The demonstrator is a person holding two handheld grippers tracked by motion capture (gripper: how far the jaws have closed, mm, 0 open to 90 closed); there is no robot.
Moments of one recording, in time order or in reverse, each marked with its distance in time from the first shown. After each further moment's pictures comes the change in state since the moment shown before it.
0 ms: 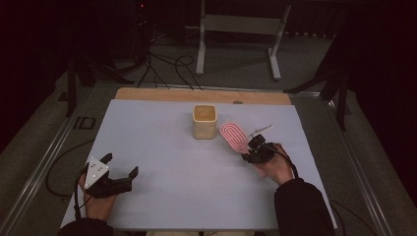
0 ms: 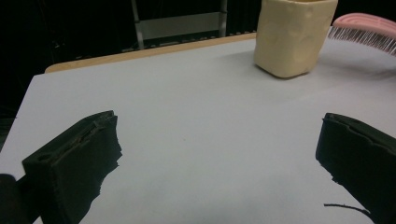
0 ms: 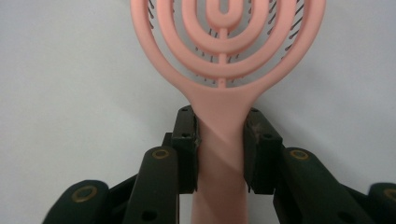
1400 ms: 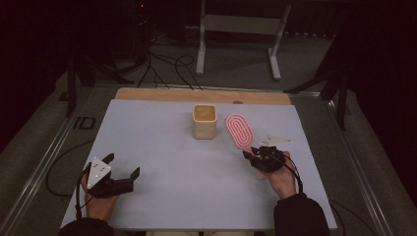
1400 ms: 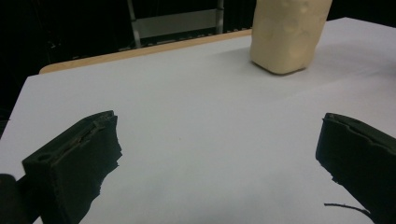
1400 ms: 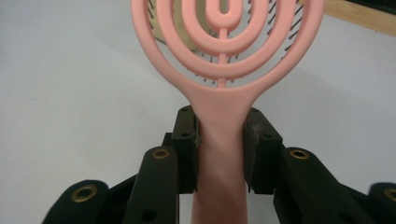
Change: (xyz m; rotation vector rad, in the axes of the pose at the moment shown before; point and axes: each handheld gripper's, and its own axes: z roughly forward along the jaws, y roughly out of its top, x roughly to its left) left arm -0.004 0.000 0.002 0.012 -0.012 0.021; right arm 0.018 -0.028 -0.033 -0.344 -0.026 0.031
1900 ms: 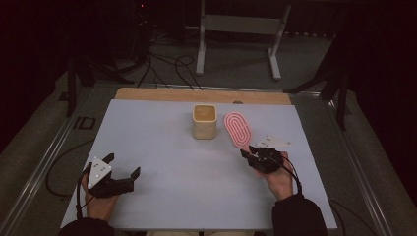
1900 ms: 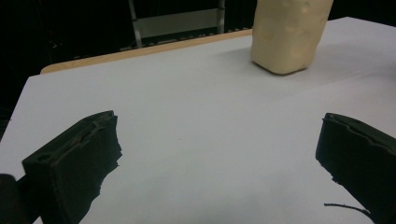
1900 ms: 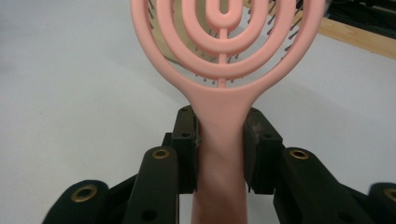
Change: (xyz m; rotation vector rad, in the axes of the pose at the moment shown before) left arm -0.001 0.001 0.001 0.002 0.011 -0.002; right arm 0.009 0.002 -0.001 -0.067 -0.008 -0.013
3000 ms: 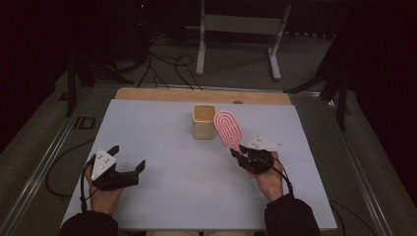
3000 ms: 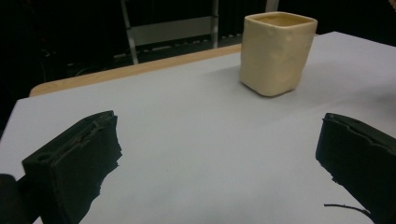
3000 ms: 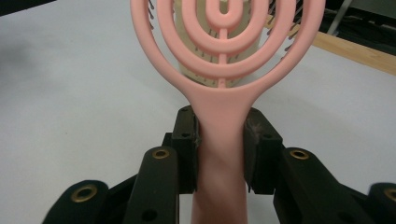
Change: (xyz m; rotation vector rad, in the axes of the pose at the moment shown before) left arm -0.010 0.032 0.008 -0.010 -0.033 0.005; right arm 0.024 0.010 0.012 -0.050 0.027 -0.022
